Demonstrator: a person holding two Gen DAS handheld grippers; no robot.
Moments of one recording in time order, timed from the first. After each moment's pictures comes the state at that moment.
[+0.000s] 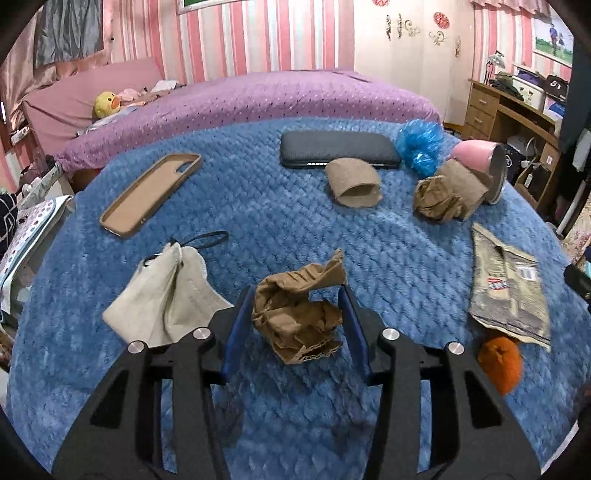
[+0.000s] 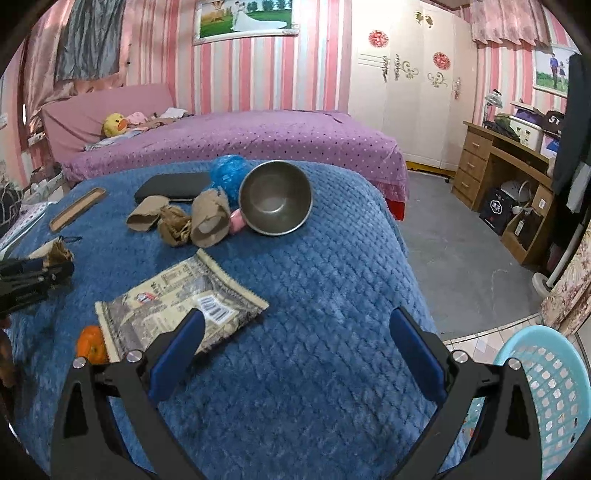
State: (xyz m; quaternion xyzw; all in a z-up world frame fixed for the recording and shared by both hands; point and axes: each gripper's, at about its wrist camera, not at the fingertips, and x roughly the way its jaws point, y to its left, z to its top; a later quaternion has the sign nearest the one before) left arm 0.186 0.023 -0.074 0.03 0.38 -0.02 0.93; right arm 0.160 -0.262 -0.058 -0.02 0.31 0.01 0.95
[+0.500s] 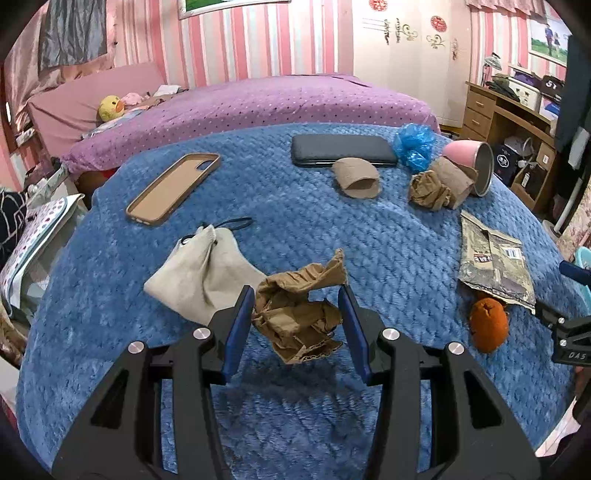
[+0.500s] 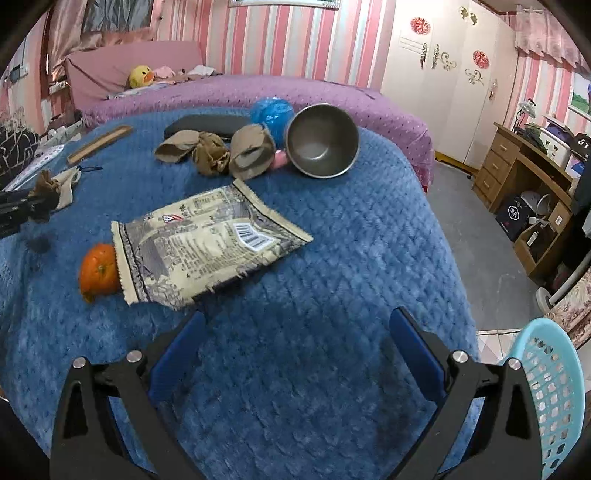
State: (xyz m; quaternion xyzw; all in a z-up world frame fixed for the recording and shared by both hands) left arm 0.155 0.040 -0.063 0.03 0.37 -0.02 0.93; right arm 0.155 -0.235 -0.088 -0.08 0.37 0.04 0.92
